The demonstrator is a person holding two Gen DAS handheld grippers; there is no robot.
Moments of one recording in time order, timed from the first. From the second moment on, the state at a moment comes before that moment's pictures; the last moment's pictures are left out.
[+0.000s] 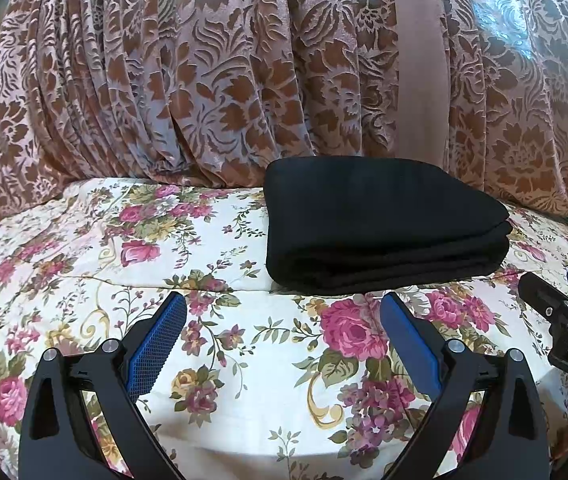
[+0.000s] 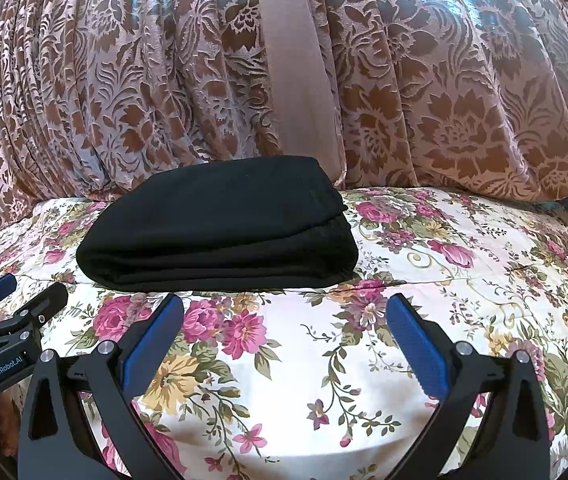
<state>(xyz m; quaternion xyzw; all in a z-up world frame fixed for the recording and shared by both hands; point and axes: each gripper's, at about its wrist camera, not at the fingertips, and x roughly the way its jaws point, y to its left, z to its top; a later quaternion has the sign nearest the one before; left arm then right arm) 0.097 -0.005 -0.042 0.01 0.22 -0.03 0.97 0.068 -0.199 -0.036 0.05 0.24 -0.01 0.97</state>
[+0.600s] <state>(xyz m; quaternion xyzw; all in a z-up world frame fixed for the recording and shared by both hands) 0.099 -0.006 -0.047 0.01 0.23 -0.03 0.97 0.069 -0.200 -0.038 0.05 0.24 -0.01 0.97</state>
